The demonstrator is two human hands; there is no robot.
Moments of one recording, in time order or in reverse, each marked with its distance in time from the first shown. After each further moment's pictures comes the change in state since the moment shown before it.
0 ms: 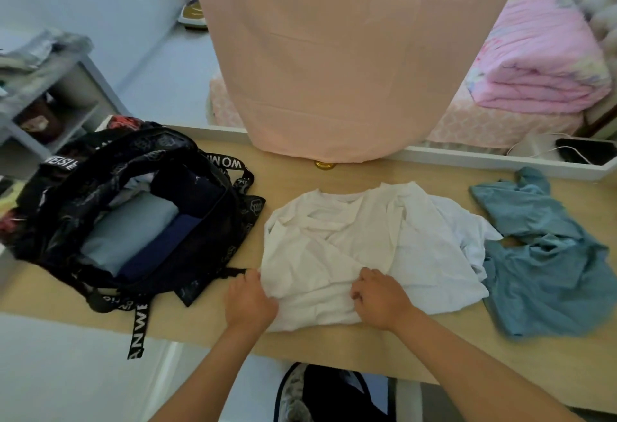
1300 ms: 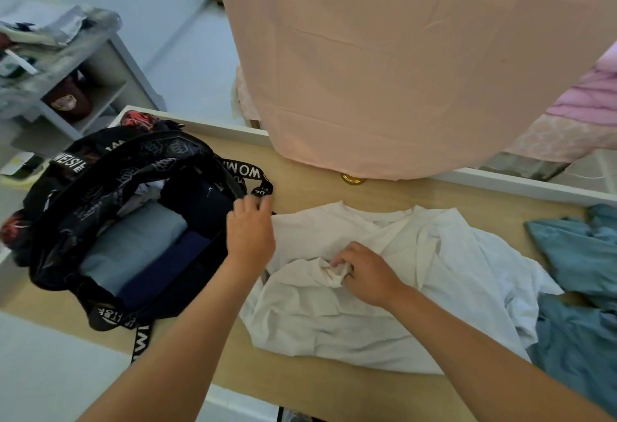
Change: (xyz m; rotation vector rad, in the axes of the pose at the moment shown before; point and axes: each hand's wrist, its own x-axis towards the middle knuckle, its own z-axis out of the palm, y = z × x) left_hand 0.139 0.059 -0.095 0.316 0.363 0.236; right_hand 0.133 -0.015 -0.052 0.393 0.043 -0.183
